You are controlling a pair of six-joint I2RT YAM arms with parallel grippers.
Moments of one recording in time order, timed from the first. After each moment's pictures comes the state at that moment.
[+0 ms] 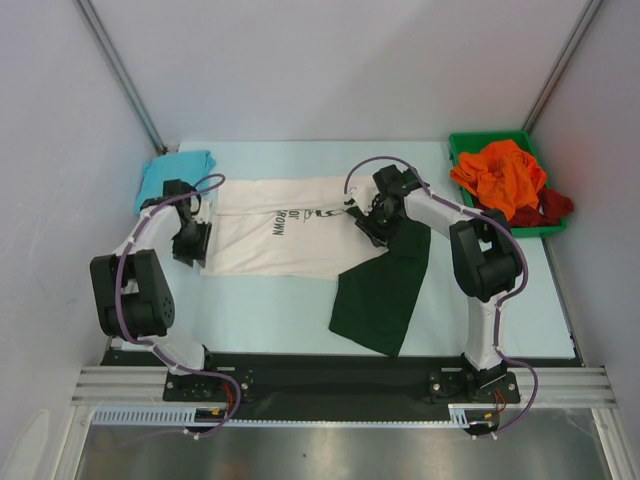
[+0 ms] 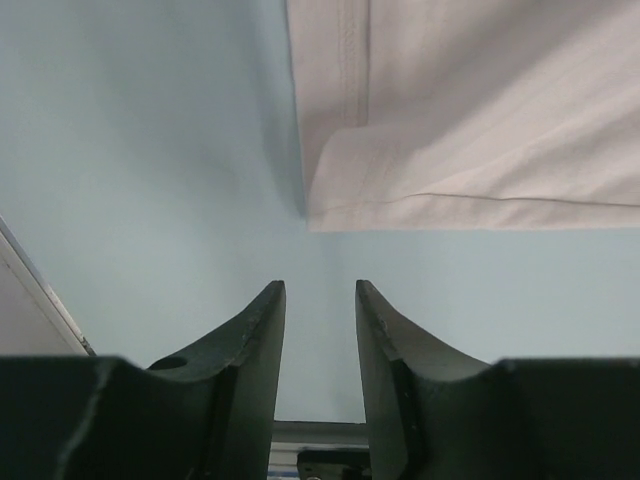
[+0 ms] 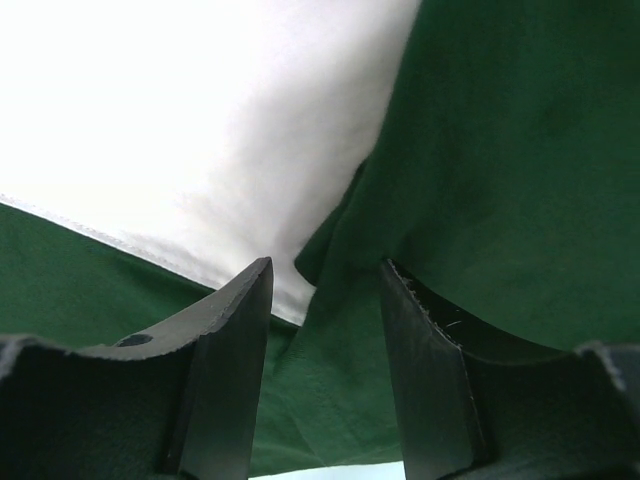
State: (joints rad) left arm 0.14 1.64 1.14 -0.85 -0.04 0.21; right arm 0.42 2.02 1.48 -0.62 -0.22 -0.58
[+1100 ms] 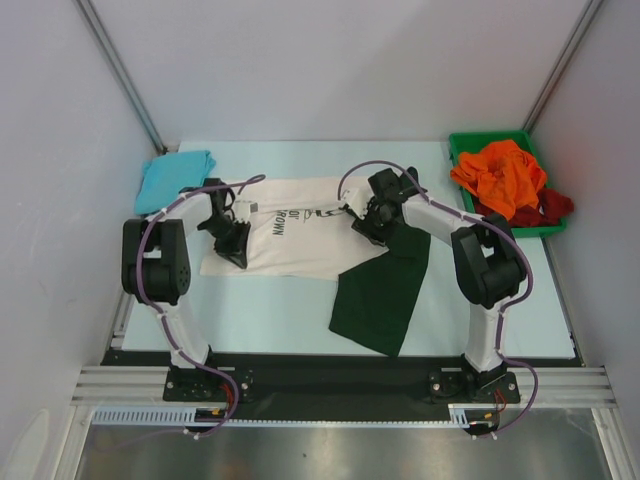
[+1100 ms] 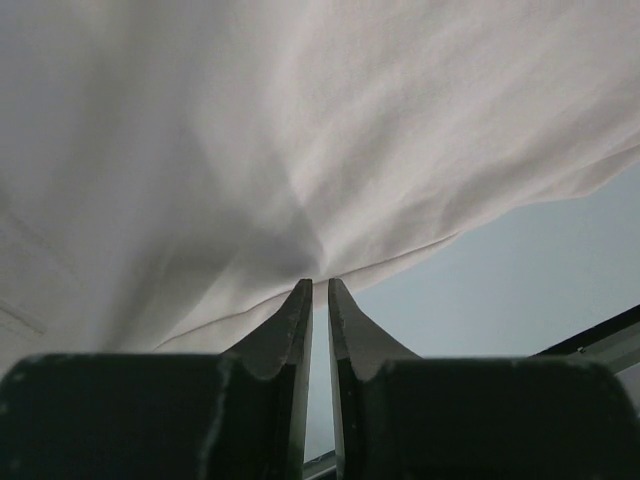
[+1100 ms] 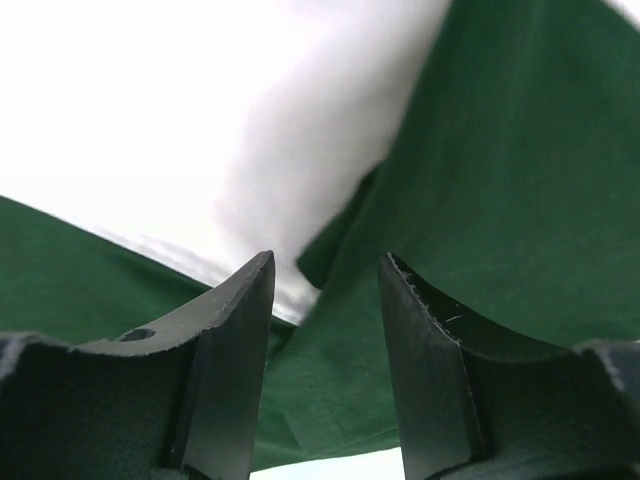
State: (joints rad) left arm -0.02 1.90 1.29 -0.91 0.34 0.26; right arm 0.46 1.97 1.42 -0.54 -0.16 -0.65
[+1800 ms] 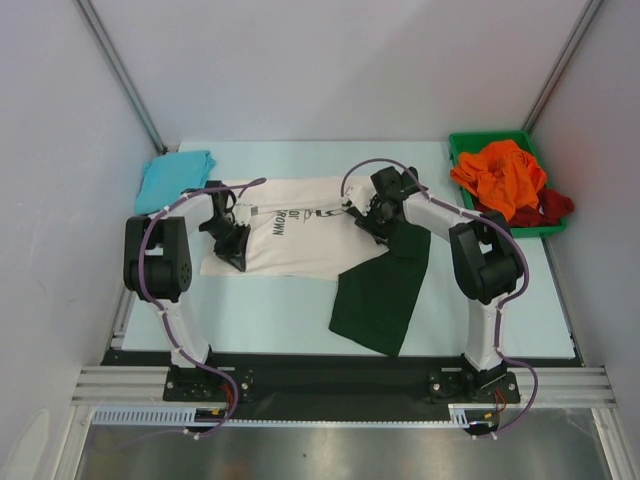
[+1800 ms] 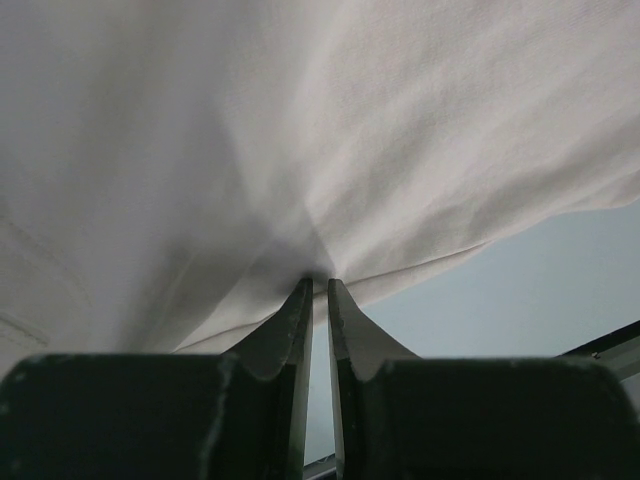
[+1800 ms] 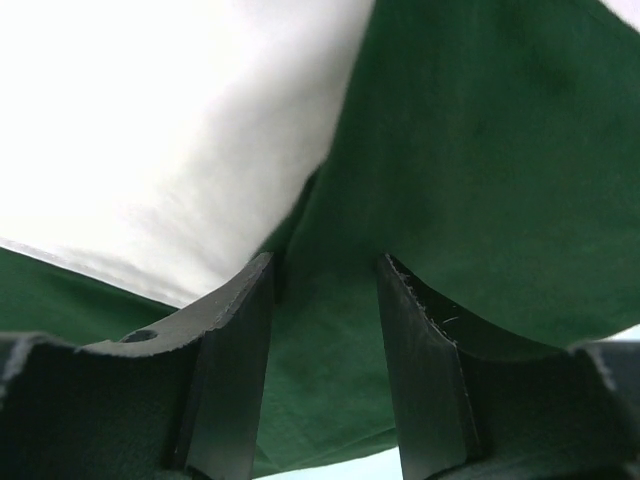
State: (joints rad) left arm -0.02 1.93 1.28 -0.90 0.31 0.25; right arm 0.45 2.00 1.44 -0.51 -0.13 -0.66
